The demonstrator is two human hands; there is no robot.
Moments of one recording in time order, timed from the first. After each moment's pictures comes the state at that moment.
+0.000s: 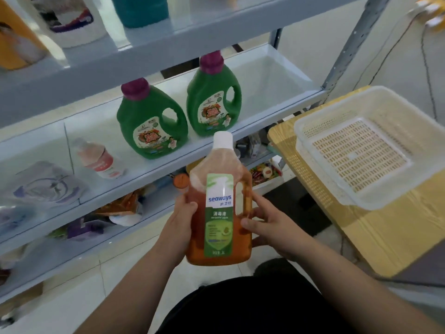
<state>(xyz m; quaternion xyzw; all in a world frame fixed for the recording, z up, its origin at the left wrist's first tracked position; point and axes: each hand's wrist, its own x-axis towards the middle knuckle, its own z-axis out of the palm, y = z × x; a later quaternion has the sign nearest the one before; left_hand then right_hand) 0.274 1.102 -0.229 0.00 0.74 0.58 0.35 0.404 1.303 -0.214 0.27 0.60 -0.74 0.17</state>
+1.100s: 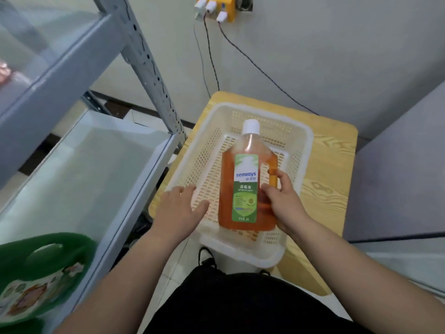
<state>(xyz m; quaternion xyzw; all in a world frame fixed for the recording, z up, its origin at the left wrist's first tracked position) 0.239 1.550 -0.248 0.55 0.80 0.02 0.24 0.488 1.630 -0.268 0.59 0.36 -0.65 -0.30</state>
